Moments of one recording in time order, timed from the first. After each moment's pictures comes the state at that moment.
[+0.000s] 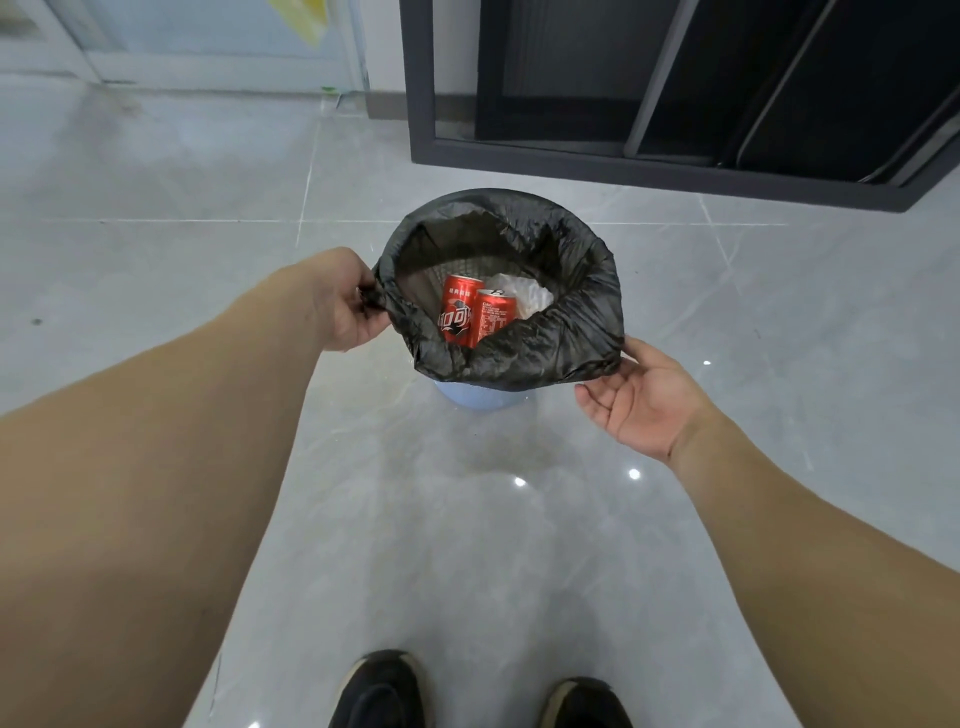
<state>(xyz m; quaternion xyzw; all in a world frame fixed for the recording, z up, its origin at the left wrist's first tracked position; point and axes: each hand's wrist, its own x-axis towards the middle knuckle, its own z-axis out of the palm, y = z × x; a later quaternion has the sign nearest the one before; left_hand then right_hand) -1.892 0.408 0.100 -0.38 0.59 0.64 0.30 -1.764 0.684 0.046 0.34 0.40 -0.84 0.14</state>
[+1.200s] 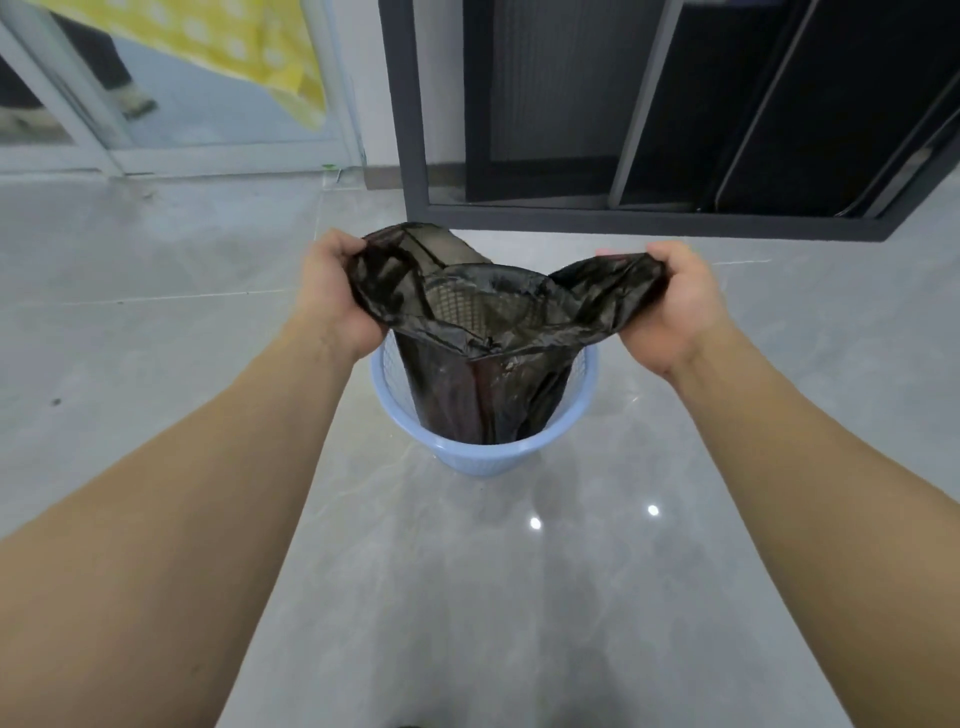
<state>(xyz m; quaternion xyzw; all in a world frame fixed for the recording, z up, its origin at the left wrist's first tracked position) -1.921 0.427 0.131 -0.13 0.43 0.87 0.21 -1.851 0.696 0.129 0.23 0.44 -0.87 -0.02</state>
